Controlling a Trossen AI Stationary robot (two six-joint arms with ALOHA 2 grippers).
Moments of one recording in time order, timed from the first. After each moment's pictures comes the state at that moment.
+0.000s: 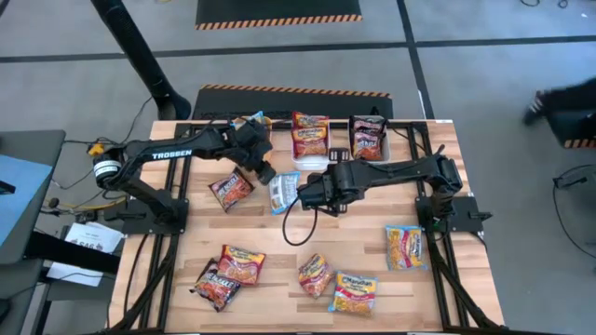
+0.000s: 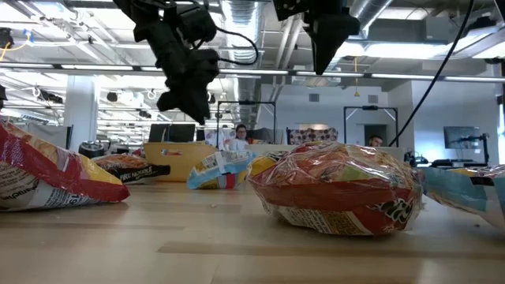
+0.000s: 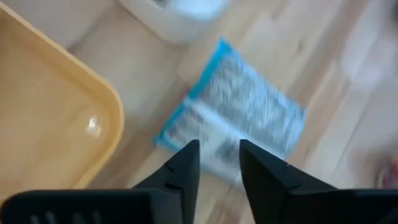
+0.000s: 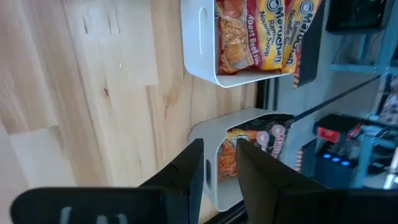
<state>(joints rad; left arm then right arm) 0.43 1.47 1.06 -0.52 0.12 -0.36 0.10 1.93 1.89 -1.57 0.67 0.14</state>
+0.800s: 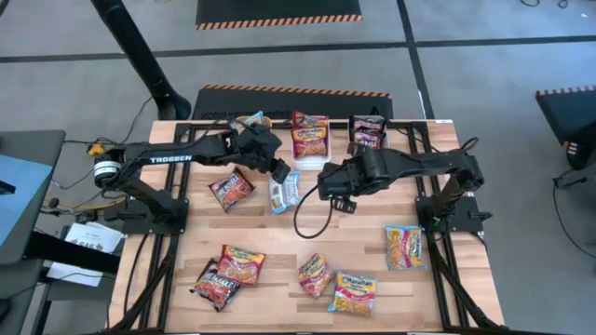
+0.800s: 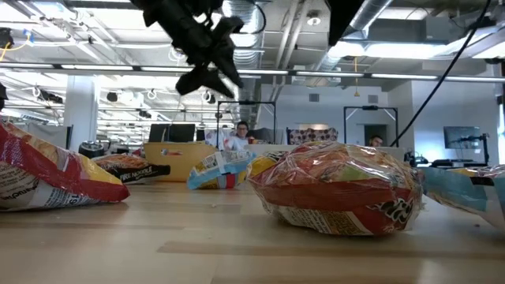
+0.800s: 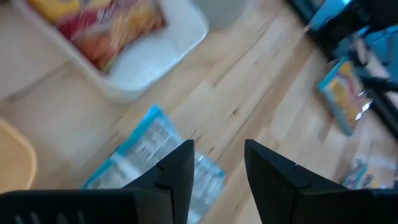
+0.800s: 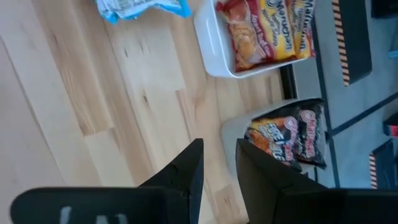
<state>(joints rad) 0.30 1.47 1.14 -0.35 0.04 -0.60 0.12 1.76 1.88 -1.57 0.52 0.30</state>
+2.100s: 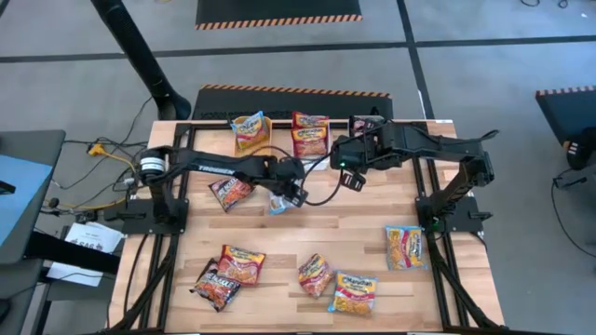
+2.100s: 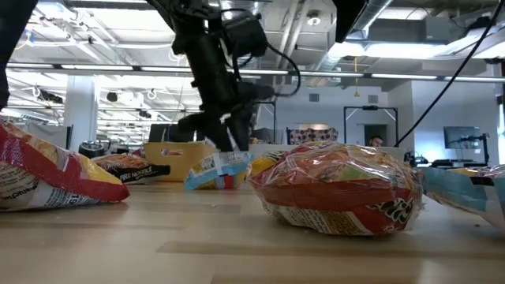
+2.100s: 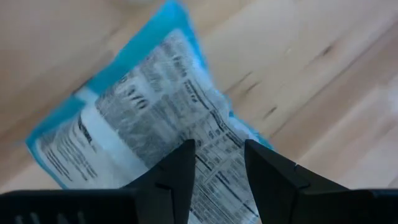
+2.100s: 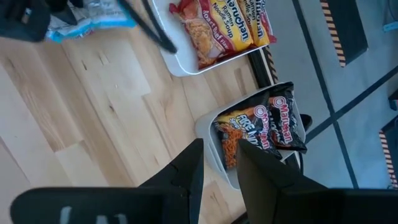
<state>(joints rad) 0.16 1.85 1.26 -0.47 -0.13 -0.76 -0.03 1.66 1.88 -1.57 0.52 0.28</state>
